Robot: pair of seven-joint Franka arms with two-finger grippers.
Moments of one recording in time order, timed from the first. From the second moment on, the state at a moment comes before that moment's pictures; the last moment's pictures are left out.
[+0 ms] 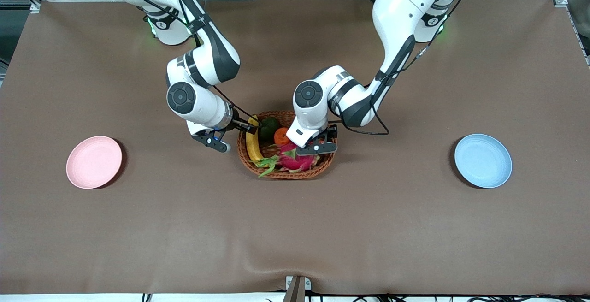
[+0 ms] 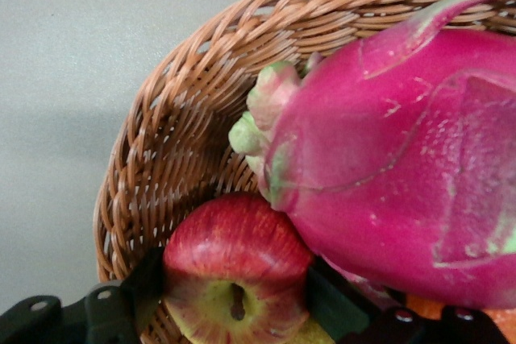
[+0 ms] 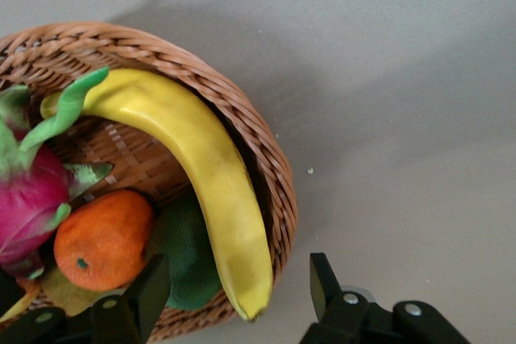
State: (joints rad) left arm -0.60 0.74 -0.20 -1.52 0.24 2.18 -0.97; right arm 0.52 0.39 0.00 -1.93 0.34 2.24 0.76
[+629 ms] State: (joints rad) left arm -0.58 0.66 -0.20 -1.49 0.24 2.10 -0.97; right arm 0.54 0.42 0.00 -1.93 0.34 2.27 0.77
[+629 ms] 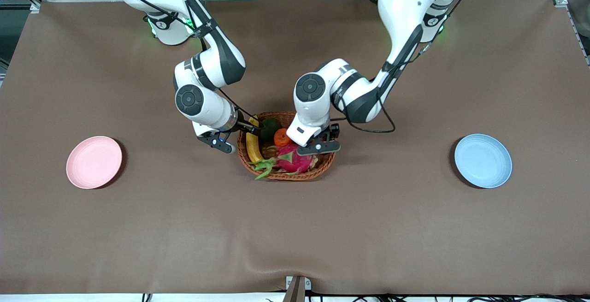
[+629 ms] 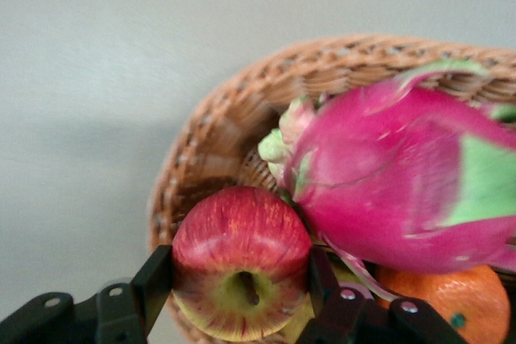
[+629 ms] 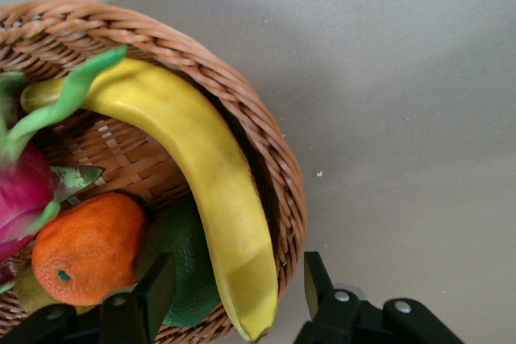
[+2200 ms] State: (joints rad) left arm -0.14 0.36 -0.20 -1.49 0.14 1.76 -0.38; right arm 0.52 0.42 -0.02 -1.62 0.34 1.84 0.88
